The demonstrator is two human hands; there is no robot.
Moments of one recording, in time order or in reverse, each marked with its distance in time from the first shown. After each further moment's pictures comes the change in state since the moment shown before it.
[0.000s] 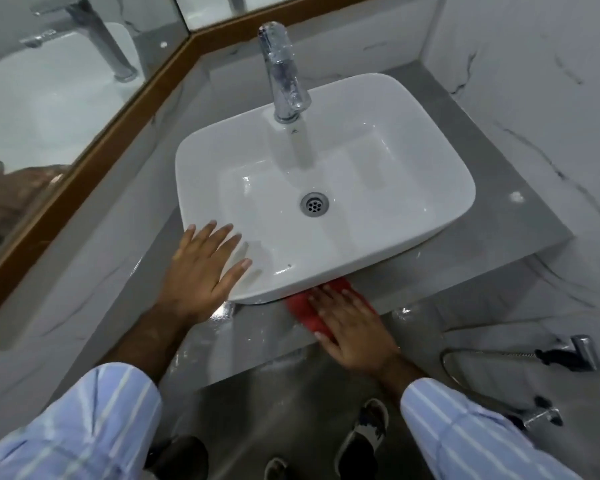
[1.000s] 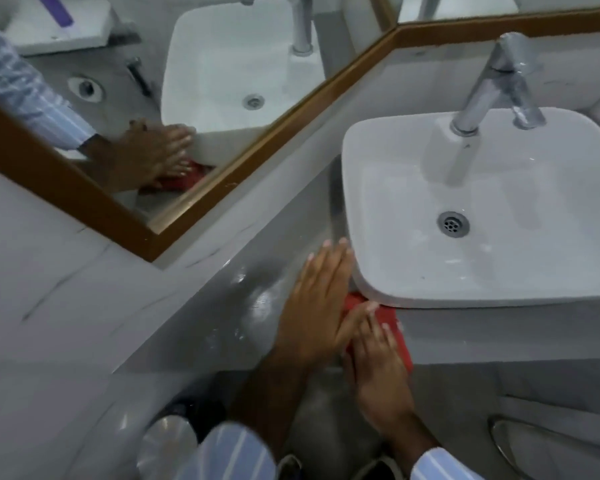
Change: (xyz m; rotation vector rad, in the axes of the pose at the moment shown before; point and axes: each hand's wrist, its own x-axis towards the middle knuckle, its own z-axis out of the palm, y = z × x) left_hand -0.098 -0.018 0.028 -0.307 0.229 -0.122; right_hand 0.038 -0.172 0.028 0.119 -0.163 0.105
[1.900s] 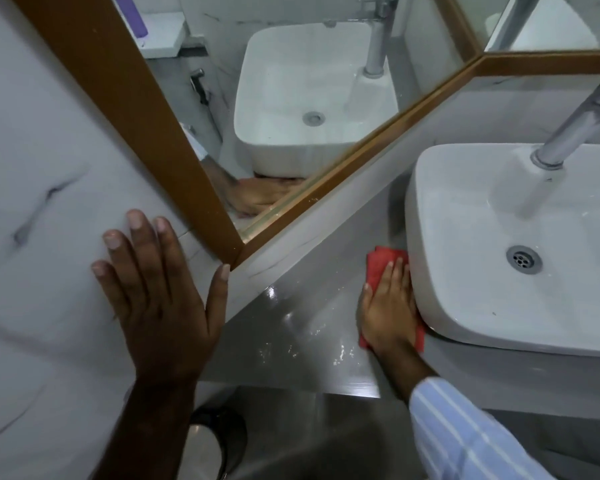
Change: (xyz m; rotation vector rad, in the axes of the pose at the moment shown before) left_hand -0.089 -0.170 -0.133 0.764 0.720 -0.436; right_hand 0.156 -0.080 0.000 -0.045 0.075 0.315
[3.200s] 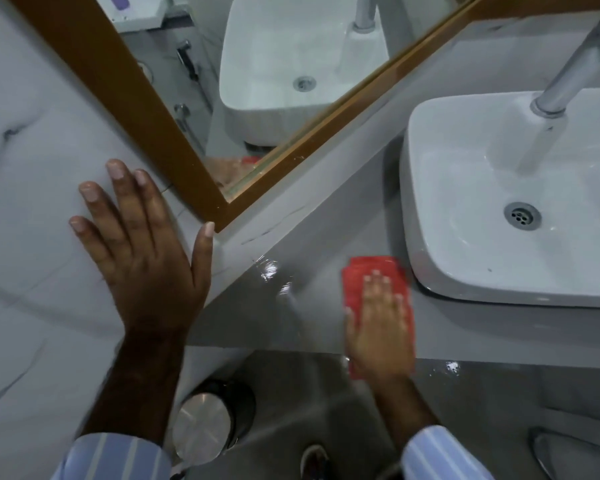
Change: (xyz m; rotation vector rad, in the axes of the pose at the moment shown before) left_hand 0.004 0.004 -0.002 0.070 -0.013 0.008; right_hand -0.103 0.026 0.021 -0.009 0.045 -0.176
